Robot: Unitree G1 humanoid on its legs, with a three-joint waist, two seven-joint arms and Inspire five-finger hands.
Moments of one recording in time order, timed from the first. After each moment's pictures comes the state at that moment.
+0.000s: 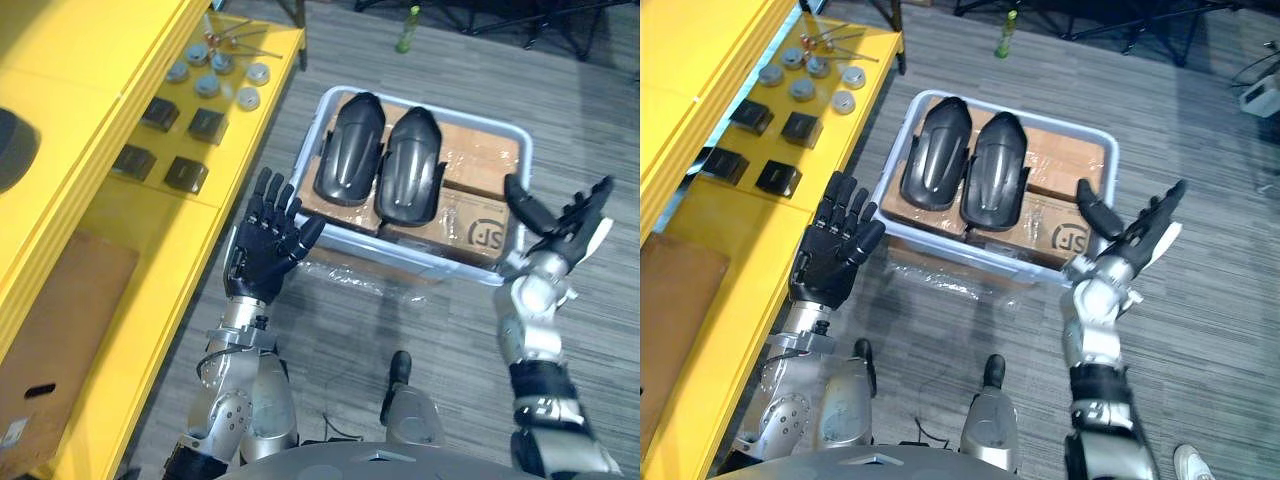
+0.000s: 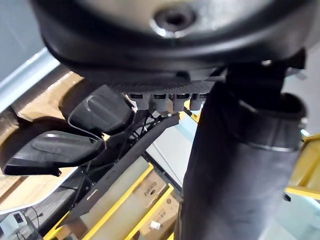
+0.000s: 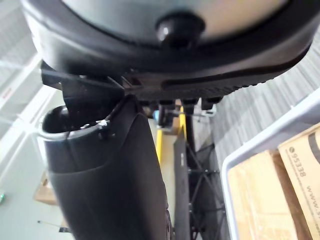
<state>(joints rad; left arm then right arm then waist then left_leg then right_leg) 0.18 0.16 -0.28 -0.19 -0.78 -0.30 -0.08 -0.35 -0.39 -0.20 0.40 0.36 -0.24 -0.59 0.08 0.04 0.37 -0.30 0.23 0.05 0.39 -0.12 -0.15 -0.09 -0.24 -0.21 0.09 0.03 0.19</state>
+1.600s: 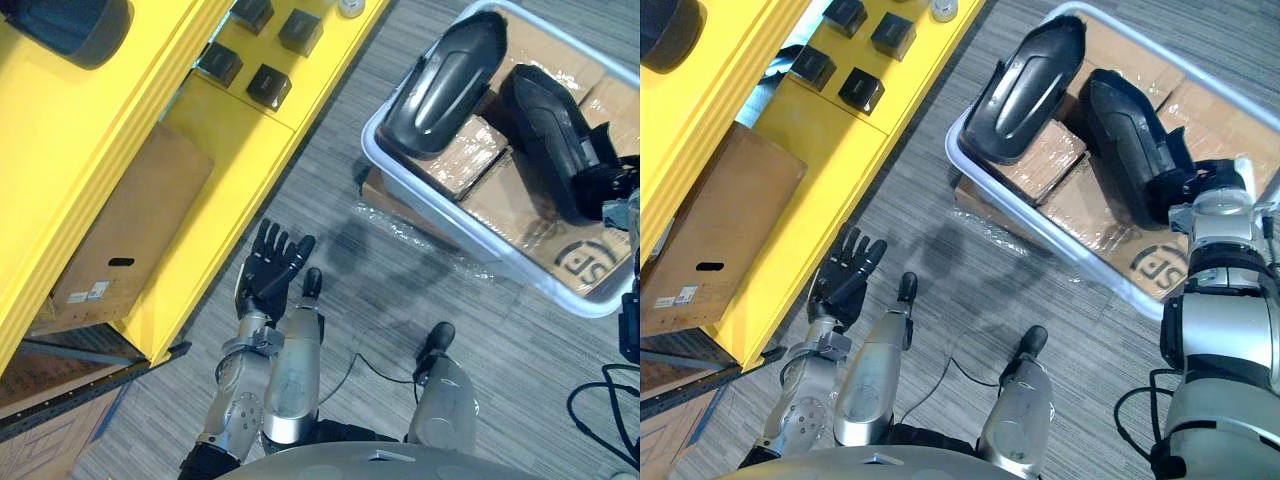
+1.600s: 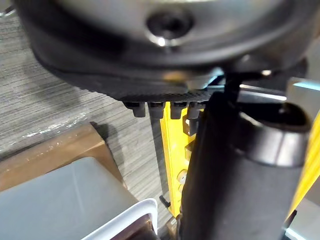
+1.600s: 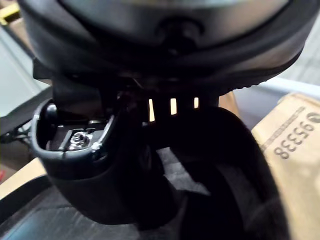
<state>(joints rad) 0.17 0.12 -0.29 0.03 -0.86 -0.29 0.09 -0.96 -0.86 -0.02 1.22 0.02 0.29 -0.01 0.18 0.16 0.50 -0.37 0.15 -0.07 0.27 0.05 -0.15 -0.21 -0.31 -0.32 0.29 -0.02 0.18</state>
